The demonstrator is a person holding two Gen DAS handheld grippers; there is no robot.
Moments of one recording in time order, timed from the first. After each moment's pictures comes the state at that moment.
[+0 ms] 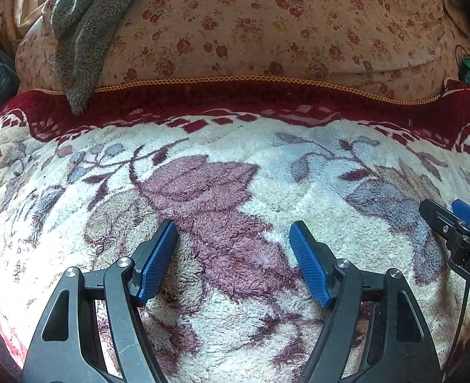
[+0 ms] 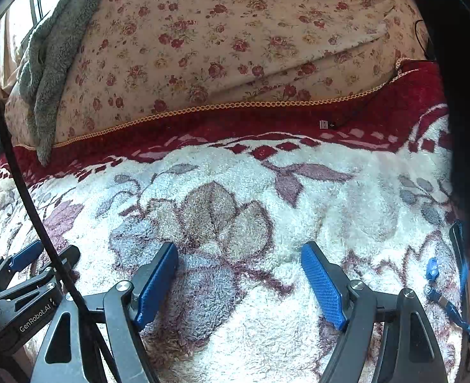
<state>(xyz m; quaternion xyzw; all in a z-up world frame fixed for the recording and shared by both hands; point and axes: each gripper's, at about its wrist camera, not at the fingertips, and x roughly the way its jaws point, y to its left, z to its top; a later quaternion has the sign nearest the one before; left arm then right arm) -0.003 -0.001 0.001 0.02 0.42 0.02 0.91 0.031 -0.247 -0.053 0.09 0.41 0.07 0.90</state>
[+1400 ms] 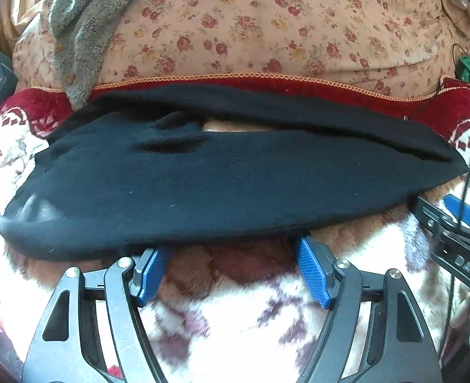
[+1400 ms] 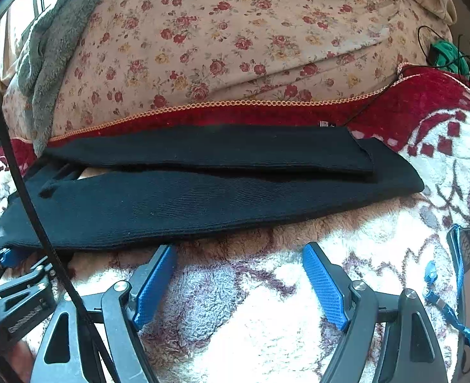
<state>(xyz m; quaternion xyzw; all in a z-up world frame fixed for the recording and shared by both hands) -0.011 0.004 0.011 0.02 0.44 0.02 0.90 0.033 -0.239 -0.054 0.07 0.42 0.06 0.90</state>
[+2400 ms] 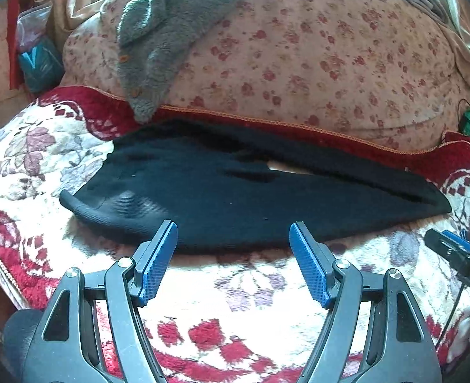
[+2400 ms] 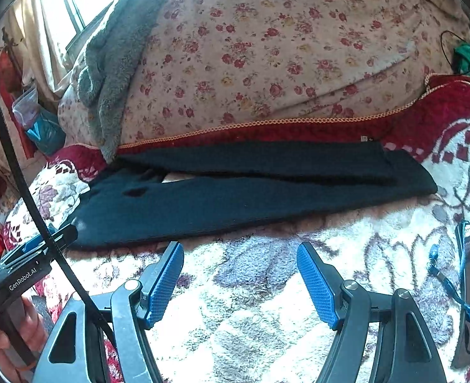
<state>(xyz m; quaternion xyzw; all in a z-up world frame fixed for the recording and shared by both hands) -0.074 0.065 0.078 -0.03 0.37 0.07 0.92 -0.021 -0.239 -0.002 0.13 0.40 0.18 0.89</state>
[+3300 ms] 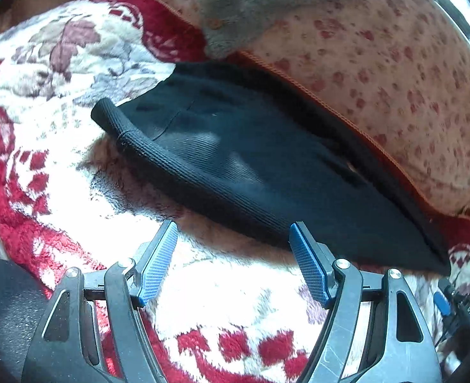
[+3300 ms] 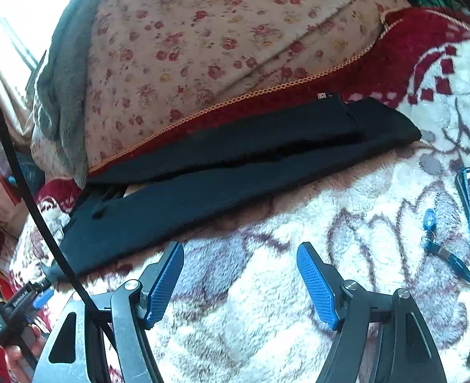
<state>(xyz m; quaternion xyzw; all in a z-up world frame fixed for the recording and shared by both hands) -0.062 0.167 0.031 -0.22 0.43 0.13 0.86 0.013 -0.288 -0.046 0.23 0.44 0.14 0.86</state>
